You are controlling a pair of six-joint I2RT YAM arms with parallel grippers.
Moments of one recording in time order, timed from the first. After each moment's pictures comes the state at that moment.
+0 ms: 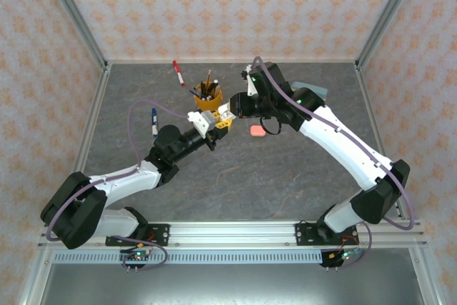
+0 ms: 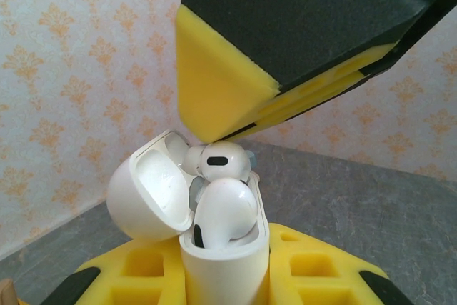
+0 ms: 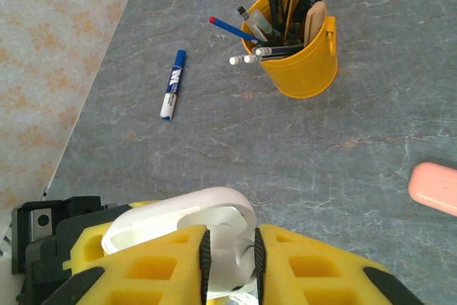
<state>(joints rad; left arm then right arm) -0.60 1.29 0.53 0.85 0.27 0.06 0.72 1.50 1.60 -0.82 -0.11 0.53</state>
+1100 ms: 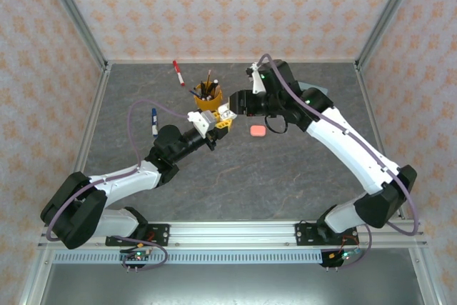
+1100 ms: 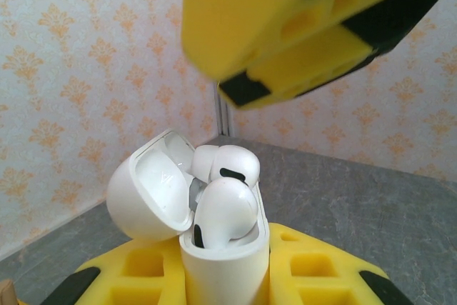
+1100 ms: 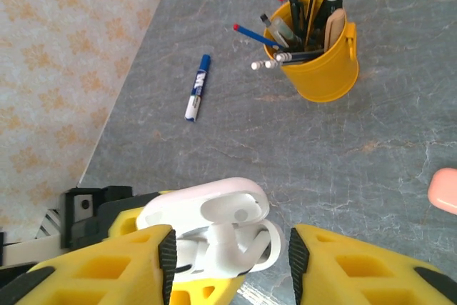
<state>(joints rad) -0.60 1.29 0.53 0.86 0.27 0.06 0.68 1.44 1.58 -0.80 -0.19 0.52</state>
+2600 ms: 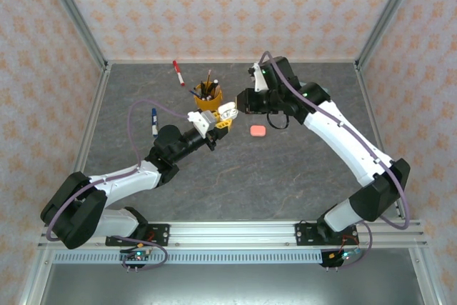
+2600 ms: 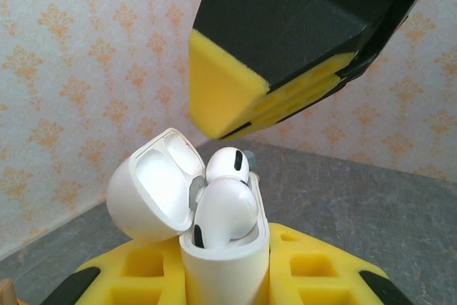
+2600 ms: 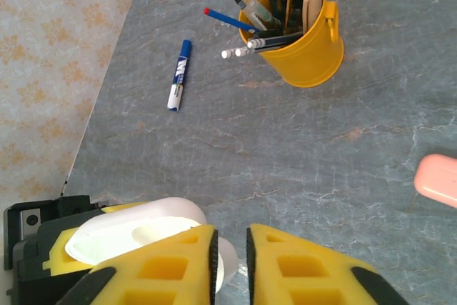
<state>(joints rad) -0.60 1.29 0.53 0.85 0.27 0.06 0.61 1.50 1.59 -0.83 -0.26 0.50</state>
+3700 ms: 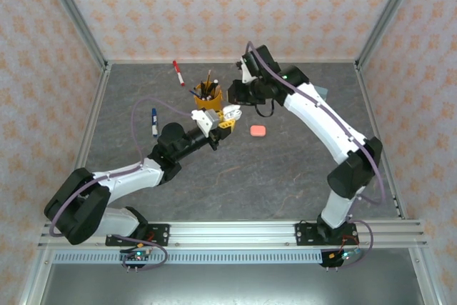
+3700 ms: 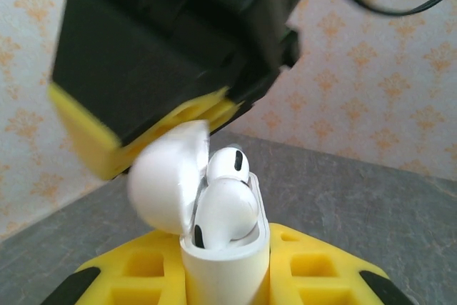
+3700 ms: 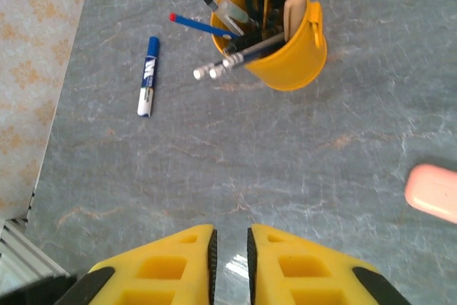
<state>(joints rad) -0.60 1.33 0.56 0.83 0.29 0.03 0.63 1.71 1.82 -0.98 -0.21 0.50</state>
